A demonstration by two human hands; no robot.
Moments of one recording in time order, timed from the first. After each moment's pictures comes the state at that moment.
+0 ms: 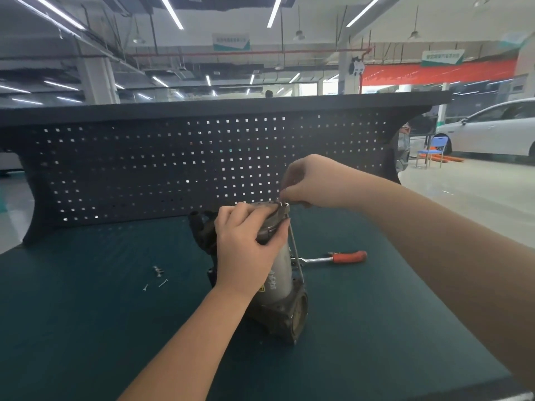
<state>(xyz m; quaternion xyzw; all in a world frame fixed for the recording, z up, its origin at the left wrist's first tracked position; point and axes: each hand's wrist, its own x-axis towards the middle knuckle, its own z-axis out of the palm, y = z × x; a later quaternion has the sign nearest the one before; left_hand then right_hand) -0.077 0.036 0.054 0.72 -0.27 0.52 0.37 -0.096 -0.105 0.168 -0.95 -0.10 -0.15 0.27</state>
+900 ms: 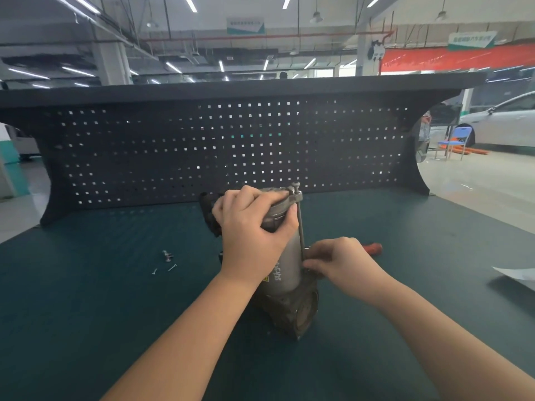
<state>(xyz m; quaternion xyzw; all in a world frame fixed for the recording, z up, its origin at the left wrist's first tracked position) -0.082 0.038 0.058 0.74 -0.25 0.51 0.37 -0.087 -0.128 0.017 -0.91 -0.09 -0.15 0.36</state>
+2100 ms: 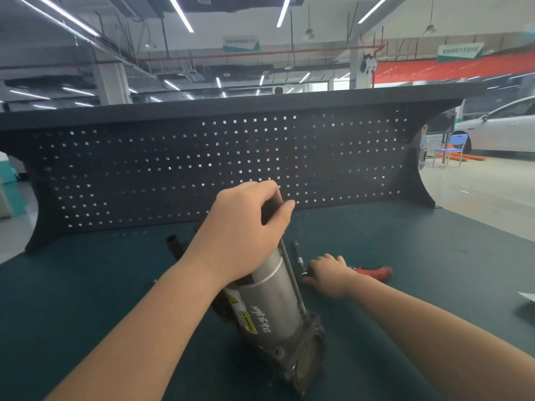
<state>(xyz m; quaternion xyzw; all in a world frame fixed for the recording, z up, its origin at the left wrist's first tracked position) -0.069 0.057 0.120 0.83 -0.32 0.33 0.32 0.070 -0.163 -0.046 -1.00 -0.07 -0.05 -0.01</state>
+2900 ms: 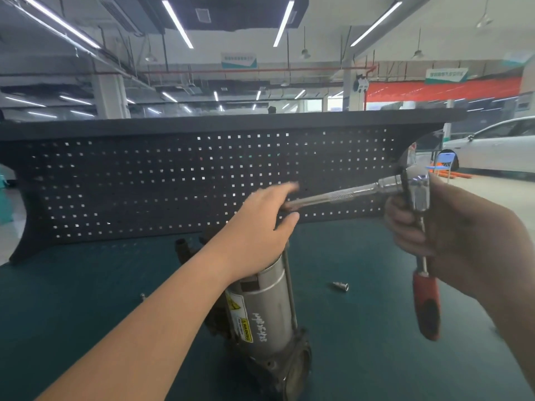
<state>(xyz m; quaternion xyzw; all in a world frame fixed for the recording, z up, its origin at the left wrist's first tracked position) -0.057 0.030 0.133 0.87 -0.36 0.18 0.30 -0.133 -0.202 0.130 -0.58 -0.23 -0.12 0.78</state>
